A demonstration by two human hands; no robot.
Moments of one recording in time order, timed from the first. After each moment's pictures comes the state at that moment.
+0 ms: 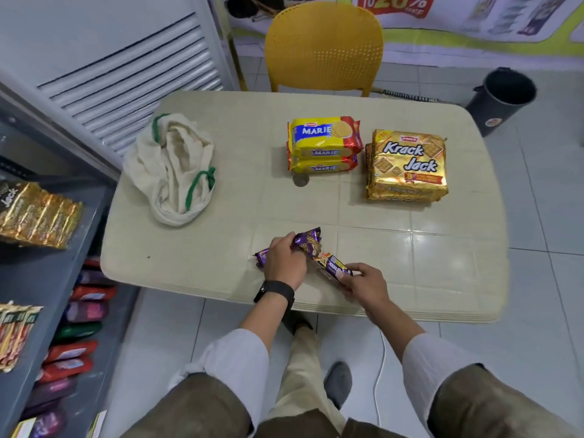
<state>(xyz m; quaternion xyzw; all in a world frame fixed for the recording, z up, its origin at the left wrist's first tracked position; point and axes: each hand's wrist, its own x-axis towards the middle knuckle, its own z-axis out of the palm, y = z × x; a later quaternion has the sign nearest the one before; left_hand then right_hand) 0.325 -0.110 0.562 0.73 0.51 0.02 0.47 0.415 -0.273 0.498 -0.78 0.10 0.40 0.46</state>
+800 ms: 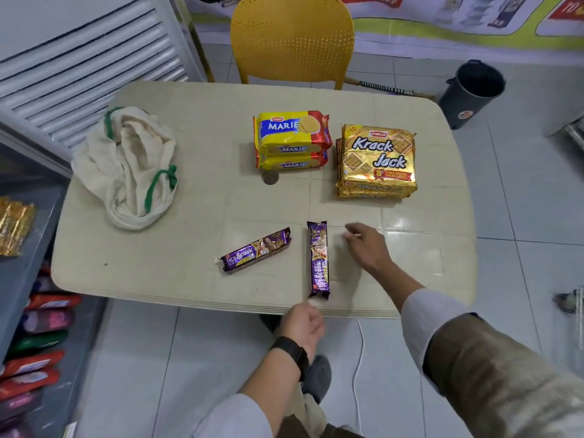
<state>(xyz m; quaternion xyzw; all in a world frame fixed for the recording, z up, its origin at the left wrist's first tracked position) 0.322 -0.238 0.535 0.18 0.61 -0.03 0.77 0.524 -0.286 0.516 -0.89 -0.15 0.30 0.30</state>
